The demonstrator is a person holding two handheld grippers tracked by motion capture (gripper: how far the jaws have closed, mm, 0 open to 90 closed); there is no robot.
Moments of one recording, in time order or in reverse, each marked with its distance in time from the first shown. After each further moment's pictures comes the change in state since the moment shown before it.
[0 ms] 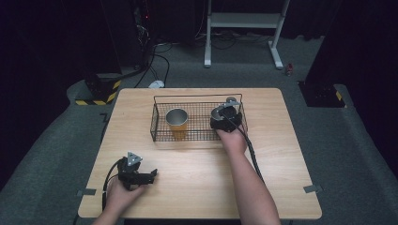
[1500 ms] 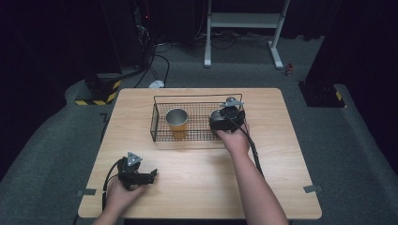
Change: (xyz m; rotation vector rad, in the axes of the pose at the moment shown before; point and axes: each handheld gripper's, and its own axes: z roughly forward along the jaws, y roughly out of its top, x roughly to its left) left arm 0.000 0.000 0.000 0.000 0.000 0.000; right arm 0.006 0.005 -0.036 -0.071 0.023 -0.038
